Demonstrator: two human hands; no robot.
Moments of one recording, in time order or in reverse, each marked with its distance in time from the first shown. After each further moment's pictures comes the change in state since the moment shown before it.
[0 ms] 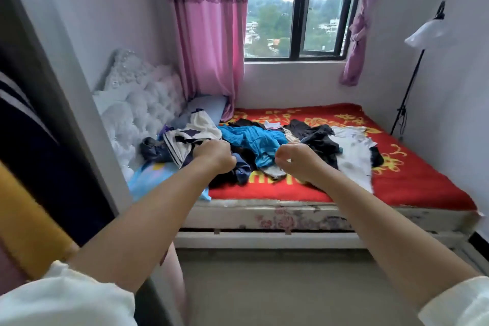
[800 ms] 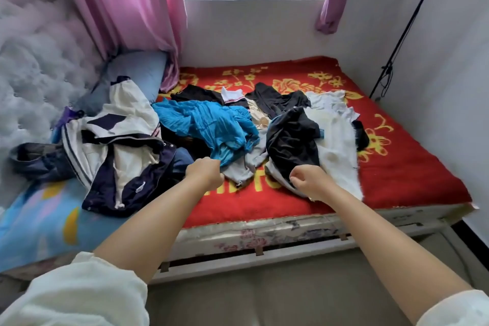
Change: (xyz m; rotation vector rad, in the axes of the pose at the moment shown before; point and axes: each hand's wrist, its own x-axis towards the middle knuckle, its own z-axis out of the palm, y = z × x) left_hand 0.407 0.116 0.196 0.009 -0.348 0.198; right_hand 0.250 0.333 0.070 -0.036 -0.265 0.463
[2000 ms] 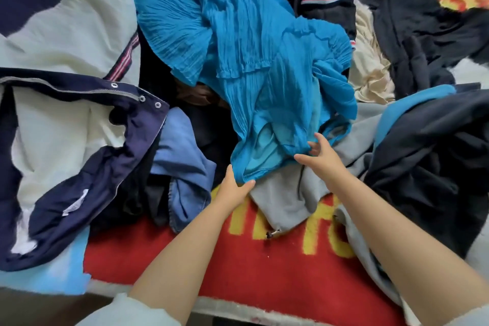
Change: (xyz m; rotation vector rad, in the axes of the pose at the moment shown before) left_hand 0.428 -0.084 0.270 -1.258 -0.290 -0.584; right_hand 0.543 0.059 0.235 0.697 -0.405 0.417
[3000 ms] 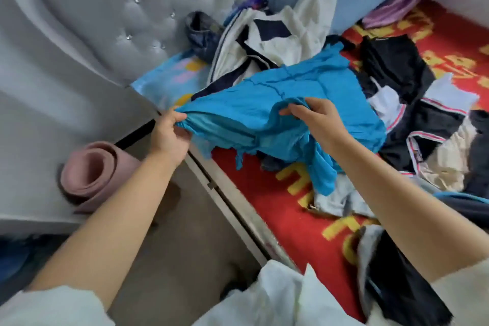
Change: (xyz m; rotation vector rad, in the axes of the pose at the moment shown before) left_hand -0.411 -0.009 -0.141 -1.333 0.789 0.562; right_hand -0.314 -0.153 0.062 -0.237 -0.594 -0.824
